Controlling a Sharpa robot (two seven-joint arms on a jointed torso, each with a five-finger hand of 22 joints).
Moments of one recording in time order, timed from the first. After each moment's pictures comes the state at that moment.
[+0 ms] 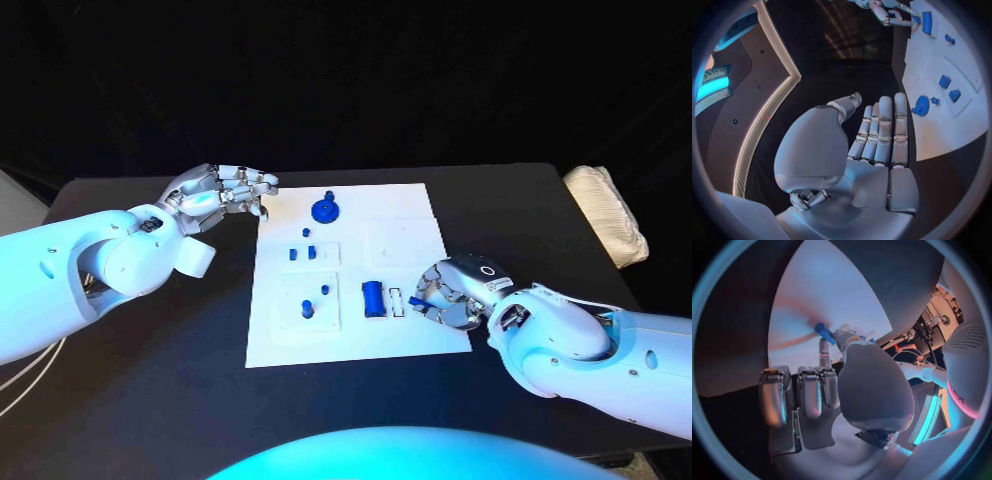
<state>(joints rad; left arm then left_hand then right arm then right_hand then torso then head) 1.21 -0.95 -0.04 1.48 -0.15 -0.02 0.31 1.36 -0.17 0.54 0.06 0.05 0.83 0.20 0.32 0.30 0.84 0.15 0.55 0.14 0.92 0.08 1.08 0.42 0.17 0.84 0.18 0.80 0.67 1.04 -1.04 -0.19 1.85 -1.73 -0.52 -0.42 1.33 -0.19 0.35 0.29 0.26 1.12 0.06 0.29 0.40 1.47 -0.02 1.54 1.31 1.47 -0.08 1.57 1.31 0.02 1.47 0.03 1.56 1.31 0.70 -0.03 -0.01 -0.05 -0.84</state>
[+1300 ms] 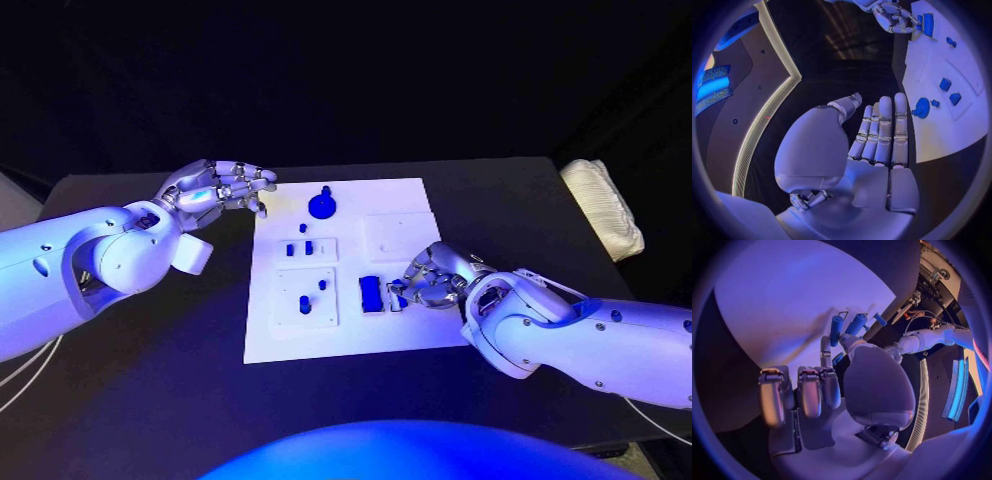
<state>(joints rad) 1.21 -0.95 -0.04 1.49 -0.15 -0.02 0.31 1.36 -0.17 0.54 0.06 0.05 0.84 0.19 0.33 0.30 0.84 0.15 0.55 0.14 0.92 0.08 1.08 0.42 0.17 0.85 0.18 0.79 0.67 1.07 -0.95 -0.19 1.82 -1.33 -0.61 -0.49 1.20 -0.19 0.34 0.29 0.29 1.15 0.05 0.32 0.42 1.47 -0.02 1.55 1.31 1.47 -0.08 1.57 1.31 0.01 1.47 0.03 1.55 1.31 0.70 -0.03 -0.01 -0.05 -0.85</state>
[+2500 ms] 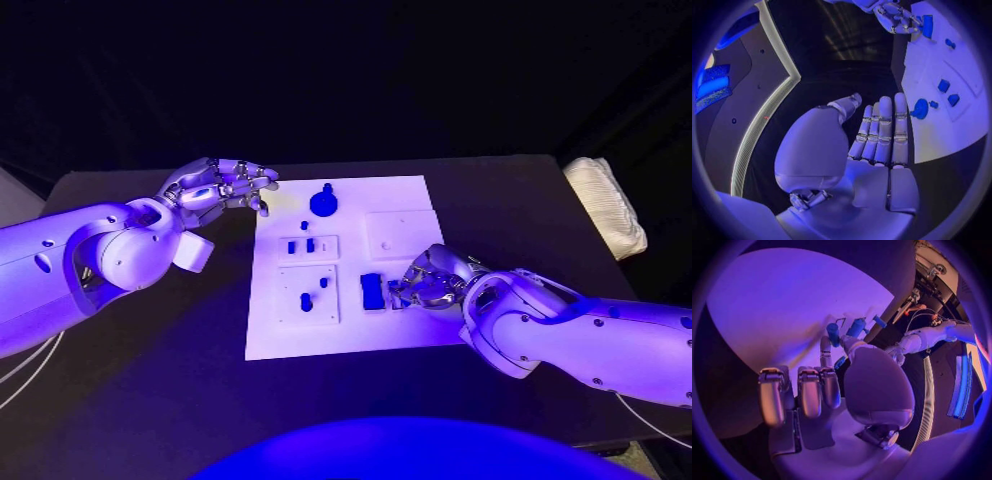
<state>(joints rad) 1.21 -0.96 -0.04 1.49 -0.15 -0.01 0.30 1.35 -0.16 0.53 0.06 0.05 0.84 0.19 0.33 0.30 0.84 0.15 0.55 0.14 0.92 0.08 1.08 0.42 0.17 0.85 0.18 0.79 0.67 1.07 -0.94 -0.19 1.82 -1.29 -0.58 -0.51 1.20 -0.20 0.34 0.29 0.29 1.15 0.05 0.32 0.42 1.47 -0.02 1.54 1.31 1.47 -0.08 1.57 1.31 0.01 1.47 0.03 1.54 1.31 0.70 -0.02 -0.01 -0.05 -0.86</state>
